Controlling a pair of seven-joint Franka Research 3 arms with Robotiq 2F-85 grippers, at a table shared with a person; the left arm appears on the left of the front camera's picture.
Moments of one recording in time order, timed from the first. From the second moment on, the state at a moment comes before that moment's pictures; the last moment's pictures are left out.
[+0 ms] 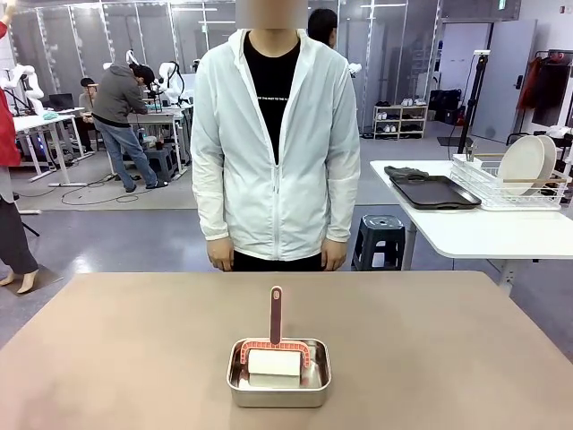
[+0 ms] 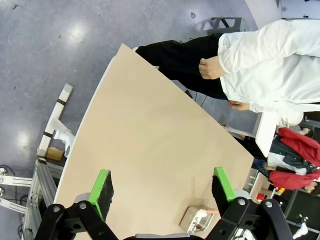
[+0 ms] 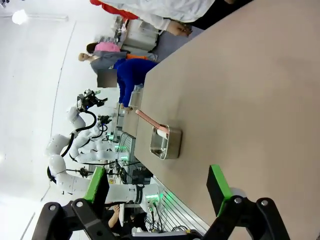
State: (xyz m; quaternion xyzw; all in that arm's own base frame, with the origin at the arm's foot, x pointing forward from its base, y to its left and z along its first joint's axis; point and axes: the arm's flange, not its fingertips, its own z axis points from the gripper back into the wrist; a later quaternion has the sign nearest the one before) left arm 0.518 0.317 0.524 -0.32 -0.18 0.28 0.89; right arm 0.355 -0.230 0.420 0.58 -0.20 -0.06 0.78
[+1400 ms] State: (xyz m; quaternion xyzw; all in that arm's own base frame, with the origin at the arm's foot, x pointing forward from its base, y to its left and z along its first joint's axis) left arm 0.518 0.317 0.524 -0.32 -0.18 0.28 0.89; right arm 0.343 -0.232 0.414 0.58 -0.20 -0.07 0.79
